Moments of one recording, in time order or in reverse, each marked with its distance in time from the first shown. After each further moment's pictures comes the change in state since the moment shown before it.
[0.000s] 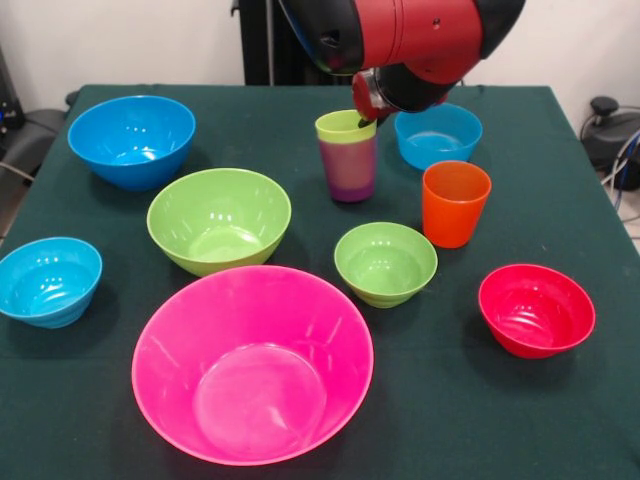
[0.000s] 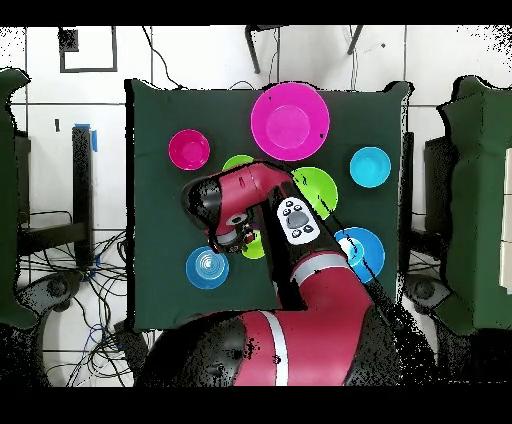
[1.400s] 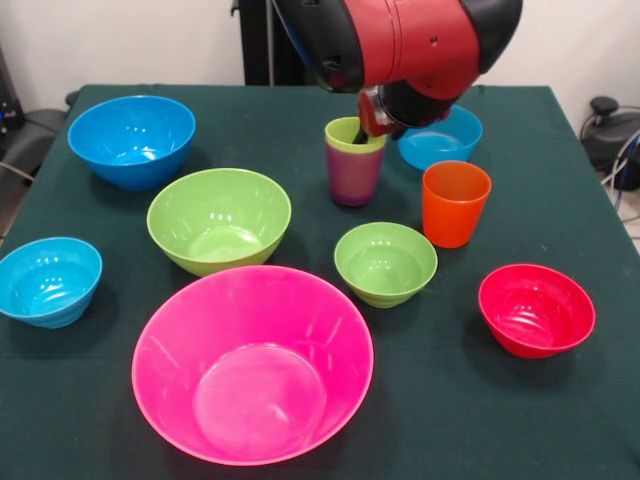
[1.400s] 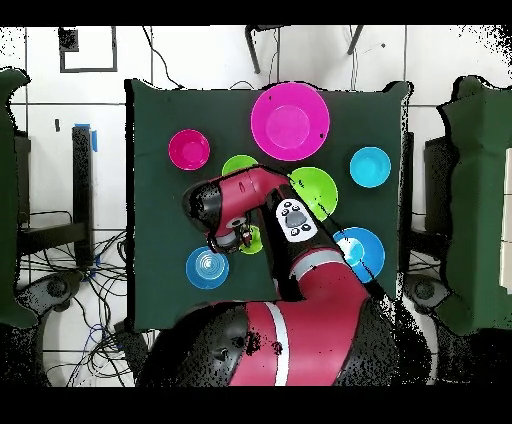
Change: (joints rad) arm 0.000 0.041 0.000 0.000 -0.001 -0.077 0.000
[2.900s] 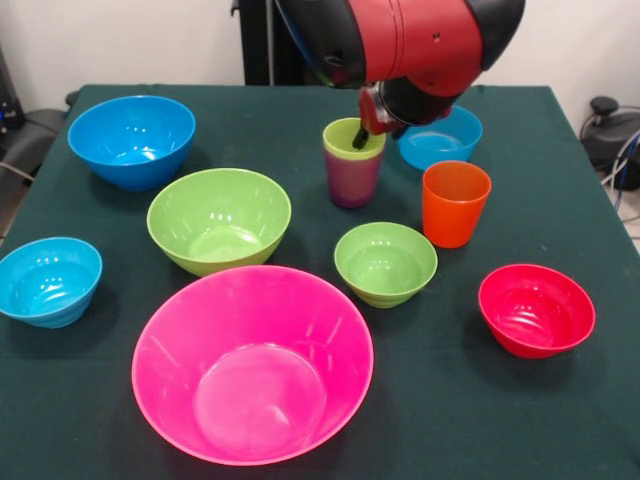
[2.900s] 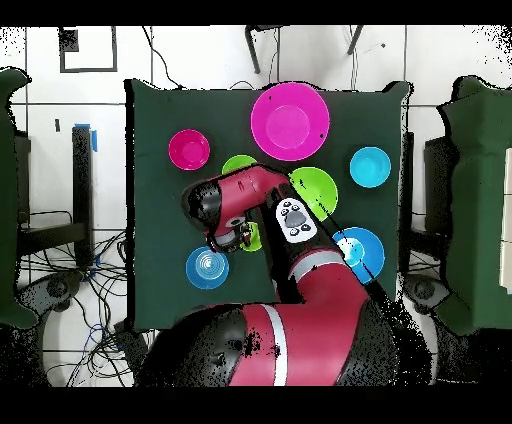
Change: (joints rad) arm 0.004 -0.016 0.000 0.000 0.002 0.007 0.000
